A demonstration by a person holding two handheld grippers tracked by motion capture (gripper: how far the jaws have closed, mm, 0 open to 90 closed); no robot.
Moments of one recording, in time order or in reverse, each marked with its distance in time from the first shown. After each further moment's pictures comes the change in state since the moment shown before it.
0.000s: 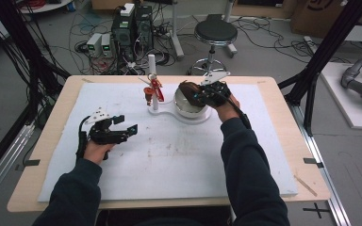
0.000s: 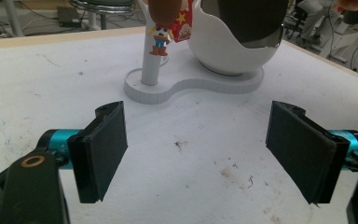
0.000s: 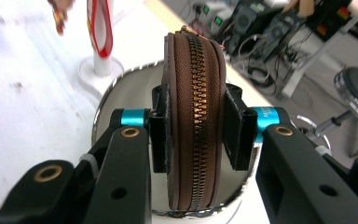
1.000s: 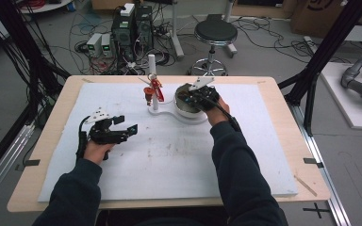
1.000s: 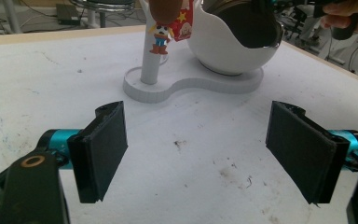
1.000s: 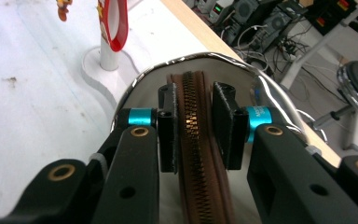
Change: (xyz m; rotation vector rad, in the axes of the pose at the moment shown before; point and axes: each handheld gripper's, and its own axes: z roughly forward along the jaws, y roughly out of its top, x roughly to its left) left arm 0.001 0.000 0.000 0.001 -0.002 -0.016; right arm 0.026 0.006 0.024 0.022 -0.033 -0.021
